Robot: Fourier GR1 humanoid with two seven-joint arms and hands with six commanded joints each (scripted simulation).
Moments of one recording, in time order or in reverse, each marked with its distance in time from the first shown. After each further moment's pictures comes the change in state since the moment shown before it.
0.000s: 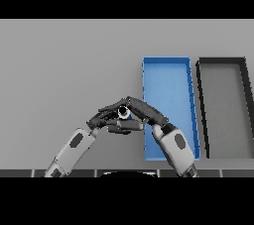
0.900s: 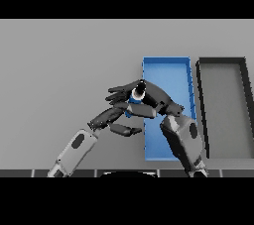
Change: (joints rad) left arm 0.017 -0.035 0.007 0.030 0.030 0.002 0.113; right arm -0.193 -0.048 -0.149 -0.082 -0.380 -0.218 0.278
